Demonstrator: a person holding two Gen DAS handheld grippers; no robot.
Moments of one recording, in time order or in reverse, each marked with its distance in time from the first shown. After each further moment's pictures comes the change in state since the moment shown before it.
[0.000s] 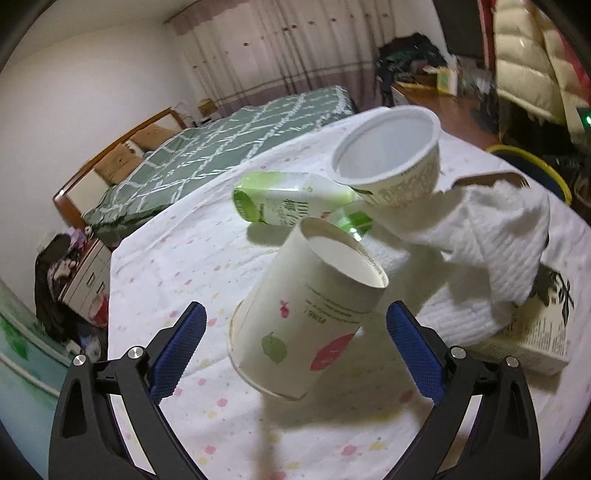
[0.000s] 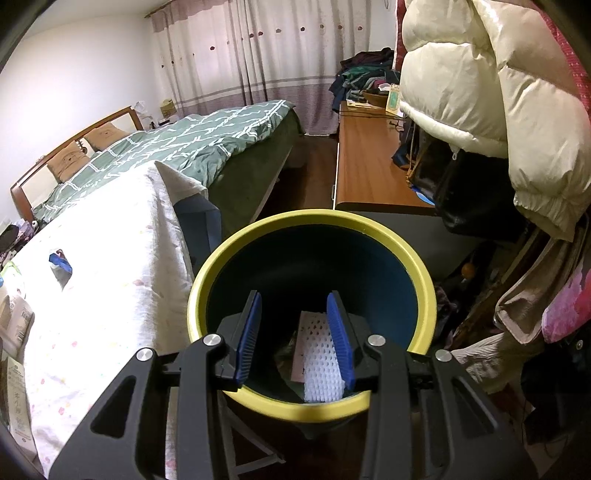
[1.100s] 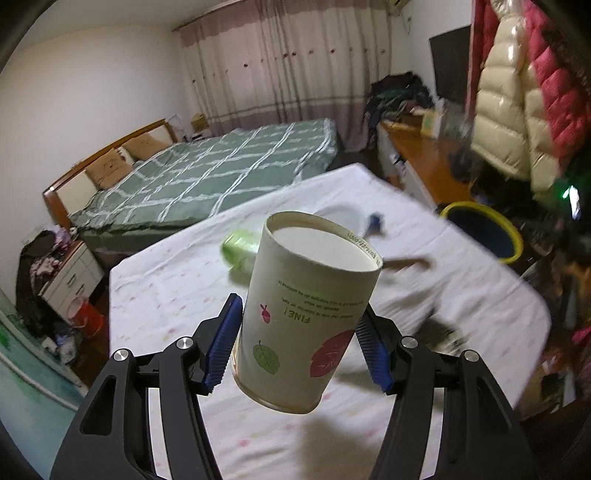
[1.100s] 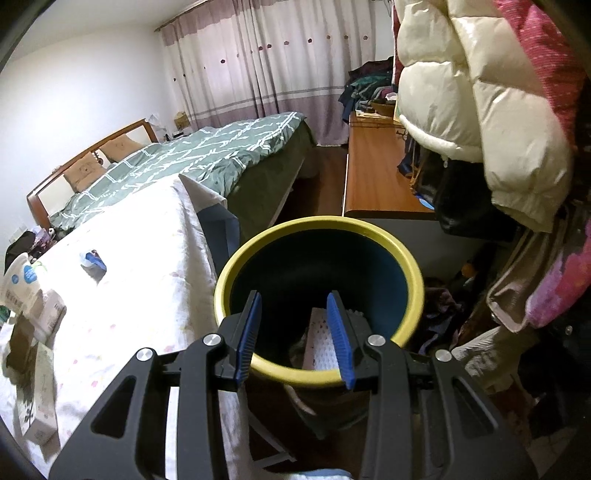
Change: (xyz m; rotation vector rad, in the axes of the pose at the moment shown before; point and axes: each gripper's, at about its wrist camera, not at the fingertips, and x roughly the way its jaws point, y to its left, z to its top) left arm -0.116 -0.004 0.037 -0.104 -0.125 -0.119; right arm -0.051 -0.006 -0.015 0.006 -0.049 0.064
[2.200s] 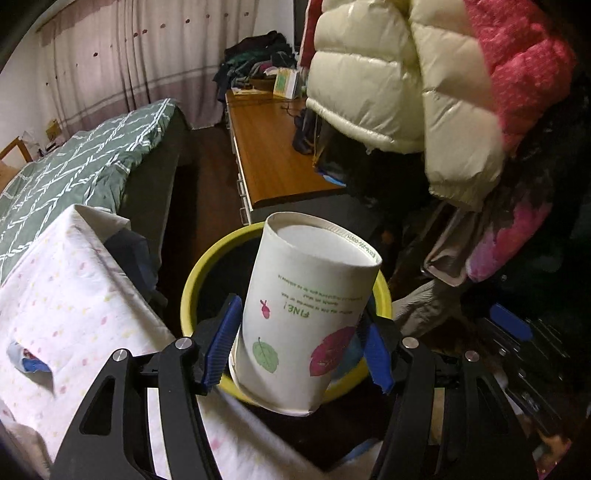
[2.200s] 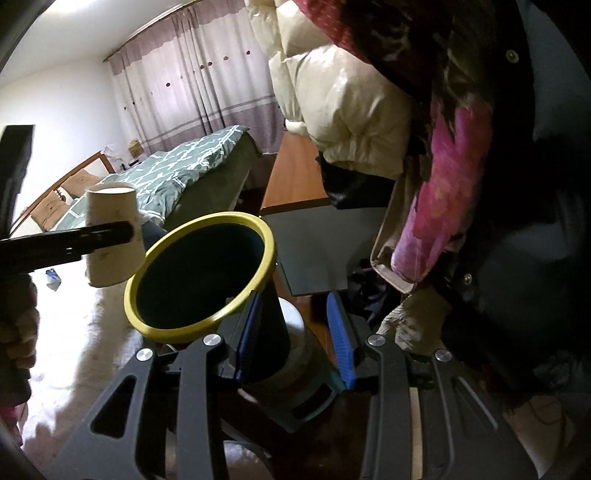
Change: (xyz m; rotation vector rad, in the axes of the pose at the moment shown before) left arm 0.214 -0.376 0.123 0.204 0.162 -0.446; right arm -0.042 -0.130 -0.043 0.166 -0.037 -0.120
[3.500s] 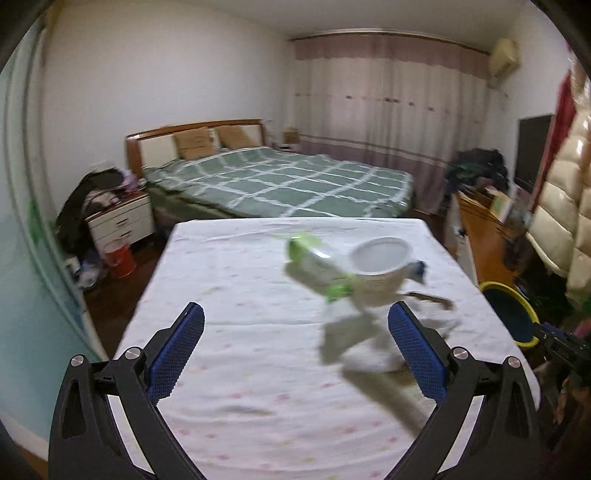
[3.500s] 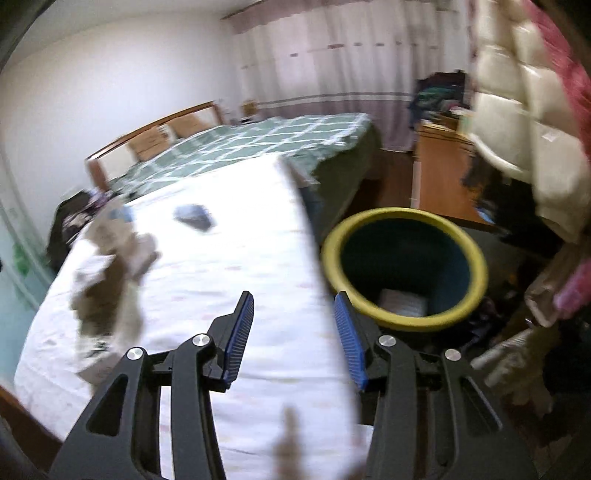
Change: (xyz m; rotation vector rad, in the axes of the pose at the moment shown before) left arm -0.364 0.192 -0.290 -0.581 -0.341 0.681; right arm -0.043 0.213 -0.029 -0.332 0.072 0.364
